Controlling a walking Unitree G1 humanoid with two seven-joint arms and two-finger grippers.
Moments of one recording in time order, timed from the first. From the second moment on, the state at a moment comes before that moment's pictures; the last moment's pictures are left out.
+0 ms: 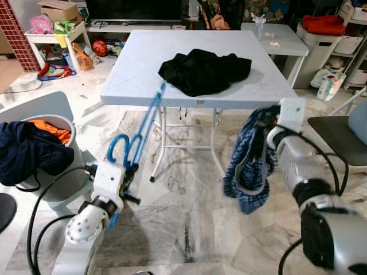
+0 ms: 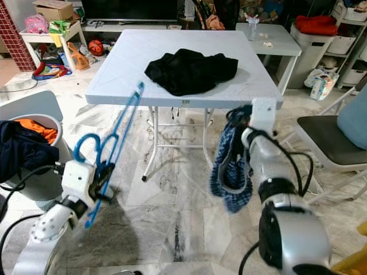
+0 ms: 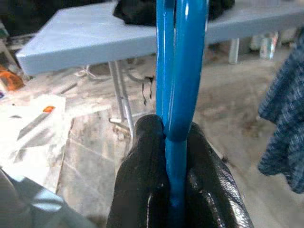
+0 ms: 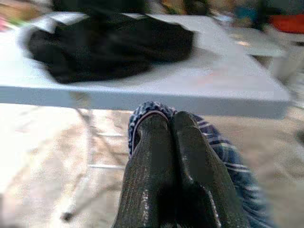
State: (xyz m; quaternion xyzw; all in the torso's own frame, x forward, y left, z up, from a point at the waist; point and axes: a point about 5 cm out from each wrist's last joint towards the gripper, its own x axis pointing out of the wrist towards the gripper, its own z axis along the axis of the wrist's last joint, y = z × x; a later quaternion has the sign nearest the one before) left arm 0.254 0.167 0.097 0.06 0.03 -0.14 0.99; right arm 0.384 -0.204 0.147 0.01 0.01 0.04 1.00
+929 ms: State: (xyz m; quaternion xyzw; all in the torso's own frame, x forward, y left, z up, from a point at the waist) left arm 0.282 0.198 0.129 0.01 -0.04 0.01 1.00; right arm 0.364 -0.148 0.178 0.06 -0.11 0.20 0.97
